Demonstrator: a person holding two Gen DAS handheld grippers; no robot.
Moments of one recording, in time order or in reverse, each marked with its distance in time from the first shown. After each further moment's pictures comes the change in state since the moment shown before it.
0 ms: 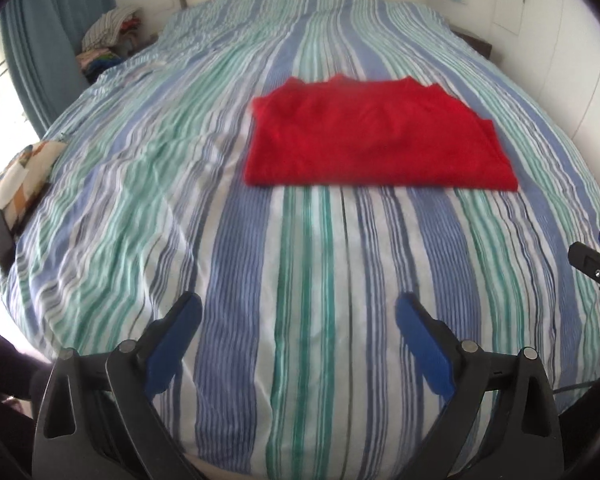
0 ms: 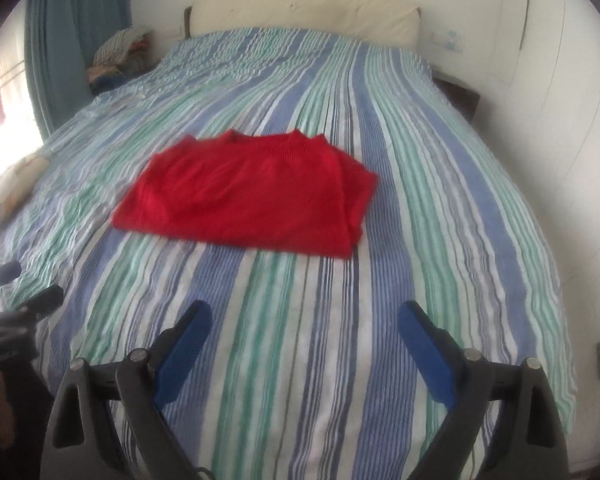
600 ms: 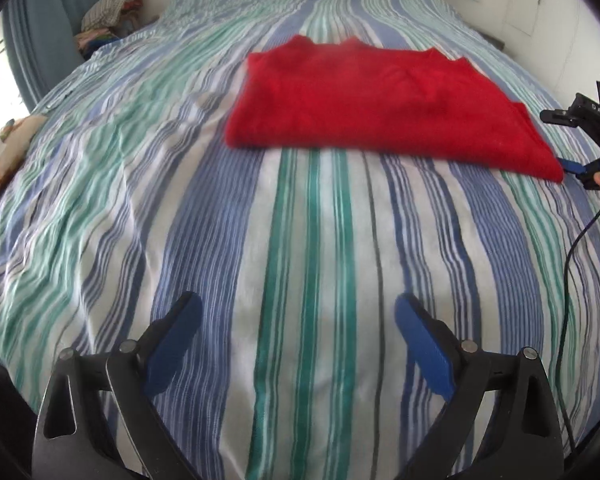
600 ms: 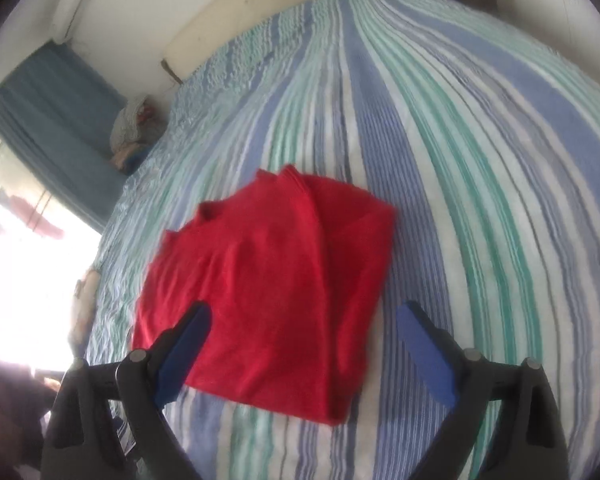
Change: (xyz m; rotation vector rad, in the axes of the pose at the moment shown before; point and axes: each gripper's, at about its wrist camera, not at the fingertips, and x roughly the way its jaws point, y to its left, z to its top) left arm 0.075 0.003 -0.012 -0.037 0.026 -0.003; right arm 0.187 -0.139 0.106 0.397 0.082 0.424
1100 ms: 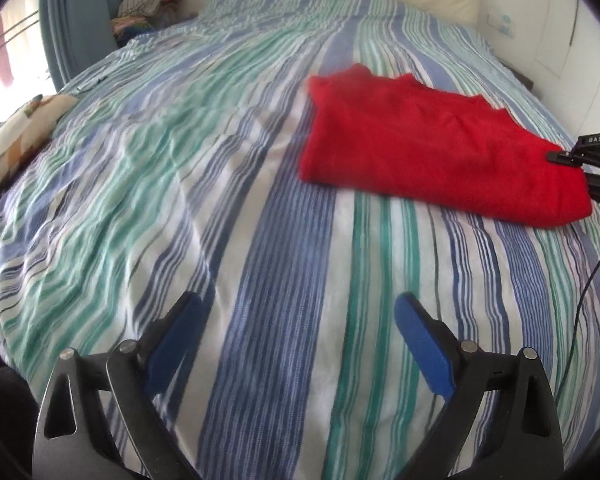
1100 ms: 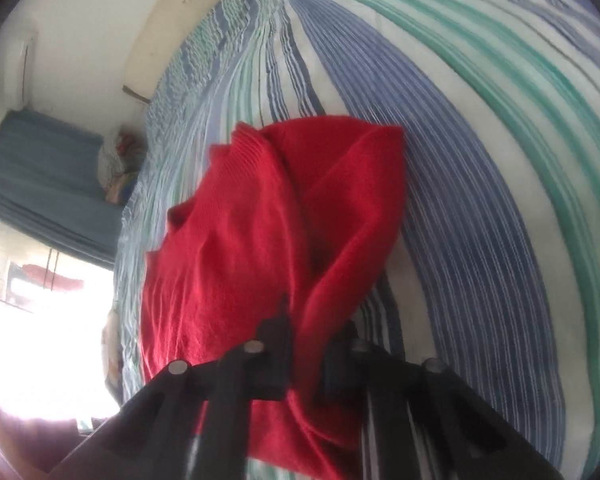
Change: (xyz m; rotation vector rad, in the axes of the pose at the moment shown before) left arm -0.012 0.050 0.019 -0.142 -0.070 0.036; right arm 0.059 0.013 0.001 0.181 0.043 0.051
